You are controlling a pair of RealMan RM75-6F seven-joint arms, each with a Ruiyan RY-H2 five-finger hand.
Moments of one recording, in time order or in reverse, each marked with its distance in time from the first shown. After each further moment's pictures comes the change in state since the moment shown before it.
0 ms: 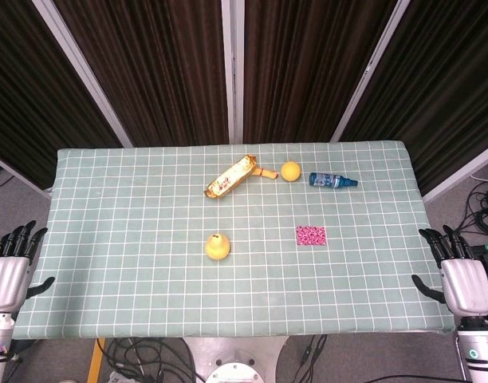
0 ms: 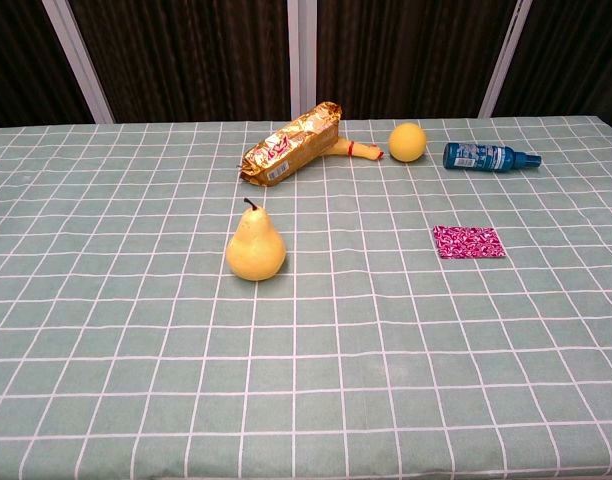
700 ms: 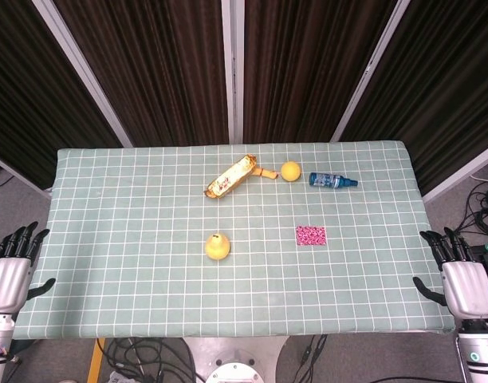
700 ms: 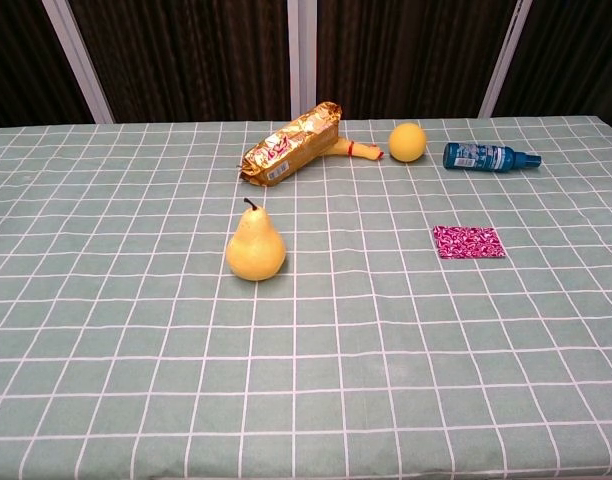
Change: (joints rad) left arm 0.002 0.016 0.007 -0.018 0.002 -0.019 0.006; right arm -0.006 -0.004 -0.007 0.008 -0.008 0.004 0.009
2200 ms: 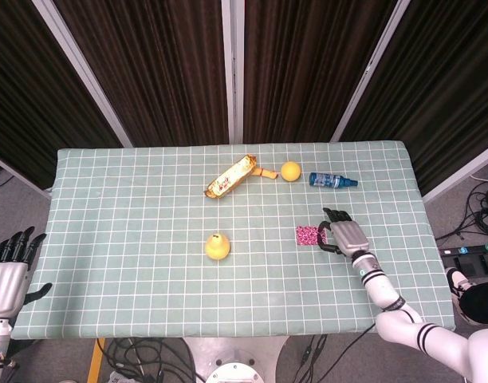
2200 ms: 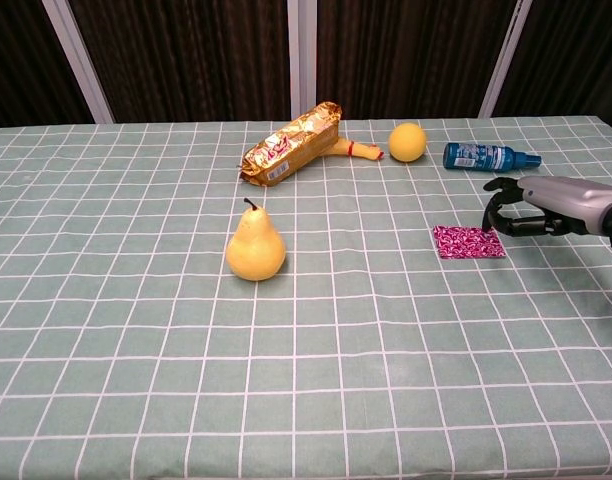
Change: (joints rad) left arm 0.020 0.005 0.012 0.000 -0.005 -0.004 -0.002; right arm 0.524 -0.542 0.094 0.584 0.303 -0.753 0.035
